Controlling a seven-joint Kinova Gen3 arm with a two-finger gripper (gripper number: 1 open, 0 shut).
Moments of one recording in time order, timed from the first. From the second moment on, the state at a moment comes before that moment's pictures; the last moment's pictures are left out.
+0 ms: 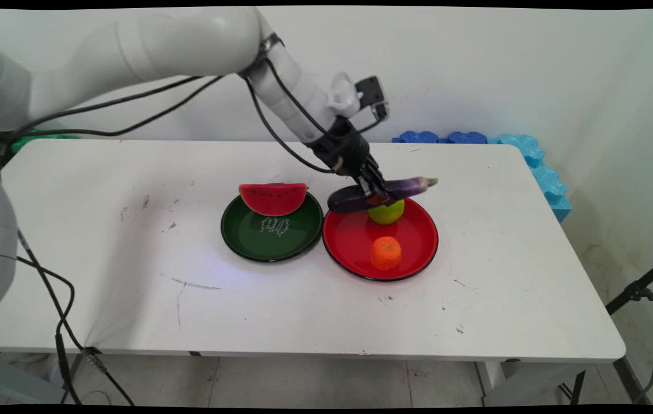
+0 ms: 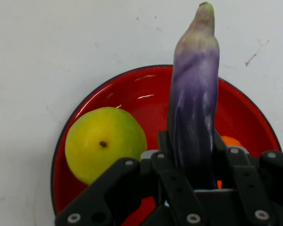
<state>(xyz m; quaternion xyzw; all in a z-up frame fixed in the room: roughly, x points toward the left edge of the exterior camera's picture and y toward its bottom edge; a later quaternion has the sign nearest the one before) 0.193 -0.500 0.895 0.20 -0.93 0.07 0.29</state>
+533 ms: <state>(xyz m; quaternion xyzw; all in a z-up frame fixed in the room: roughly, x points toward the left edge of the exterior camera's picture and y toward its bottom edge) 0.177 -0.515 0.859 0.18 -0.94 0.06 0.27</state>
